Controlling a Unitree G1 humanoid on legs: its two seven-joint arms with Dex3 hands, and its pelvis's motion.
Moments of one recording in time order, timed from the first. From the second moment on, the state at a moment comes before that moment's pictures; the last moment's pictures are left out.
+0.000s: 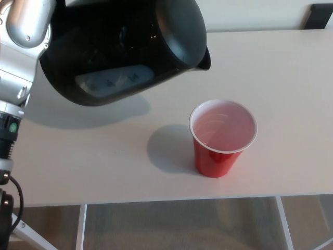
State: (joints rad) left_arm -0.89 0.51 -0.16 0.31 0.43 -0.15 0.05; right_arm -0.01 -0.38 -0.41 0.97 0.30 -0.02 0.30
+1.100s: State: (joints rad) left_arm -0.81 0.58 -0.24 0.13 0.69 -0.45 0.13; right_arm -0.05 -0.39 -0.41 0.96 0.28 0.00 0.29
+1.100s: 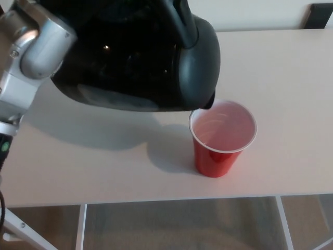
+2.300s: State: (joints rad) left_arm -0.94 0.67 -0.38 0.25 1.03 -0.59 0.42; right_arm -0.06 -0.39 -0.40 0.95 0.28 0.00 0.27
